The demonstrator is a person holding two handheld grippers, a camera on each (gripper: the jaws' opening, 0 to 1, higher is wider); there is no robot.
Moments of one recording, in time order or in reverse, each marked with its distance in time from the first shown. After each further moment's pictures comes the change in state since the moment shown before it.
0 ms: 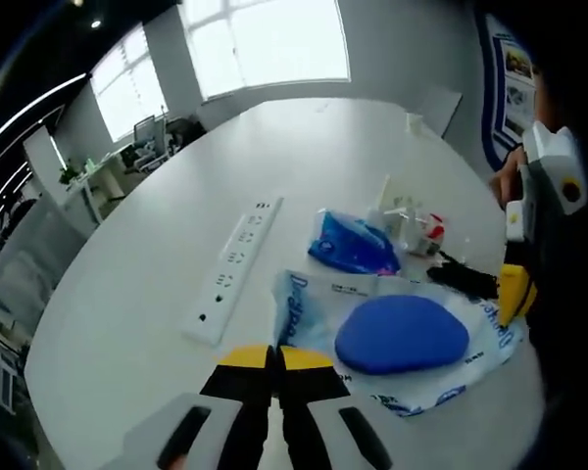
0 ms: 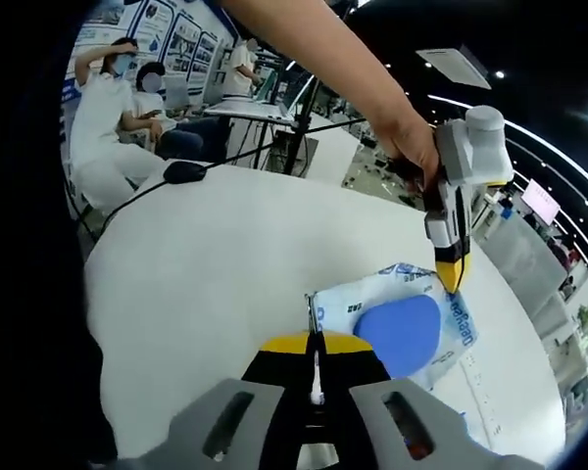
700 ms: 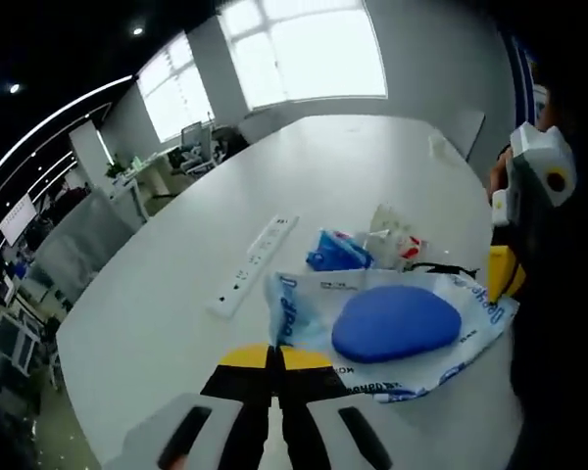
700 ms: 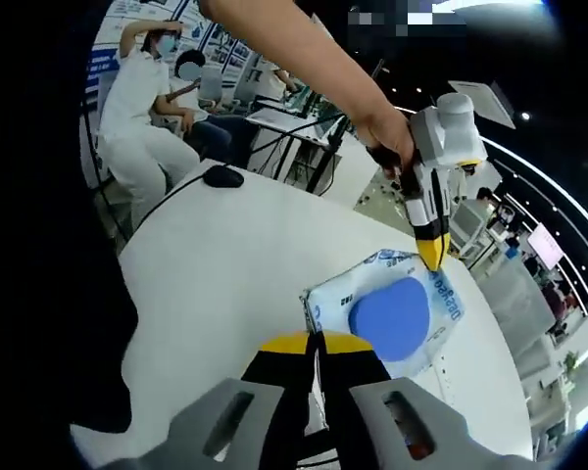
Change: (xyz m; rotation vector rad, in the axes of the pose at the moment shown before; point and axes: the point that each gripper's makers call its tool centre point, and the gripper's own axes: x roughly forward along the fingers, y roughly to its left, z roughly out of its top) left arm -0.098 -0.050 0.008 -0.104 -0.044 0.198; right arm -0.063 0.027 0.027 -0.157 -0.052 0.017
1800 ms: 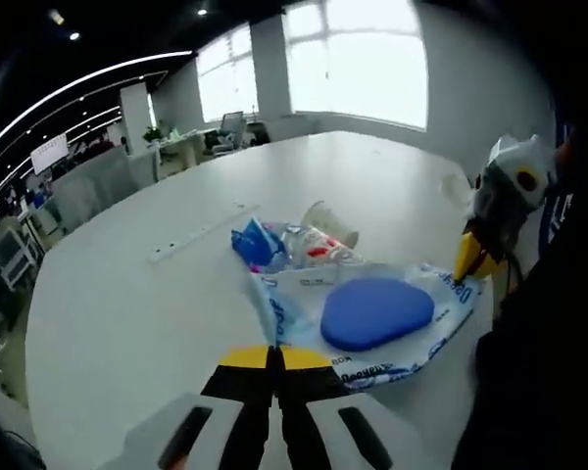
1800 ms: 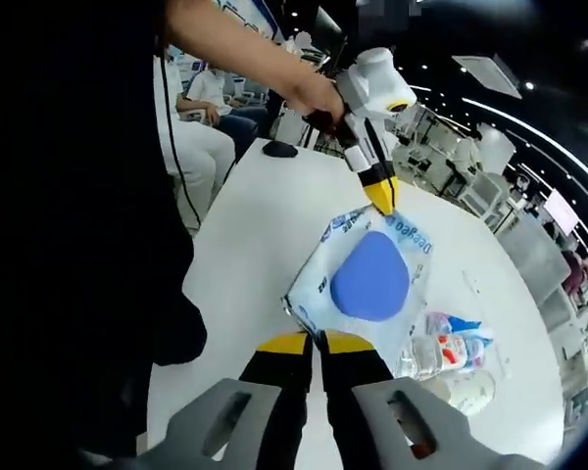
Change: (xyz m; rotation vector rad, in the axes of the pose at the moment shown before) left arm -0.001 -0.169 -0.032 -0.323 -0.025 0.083; right arm -0.107 0.096 -0.094 0.114 0.087 0.105
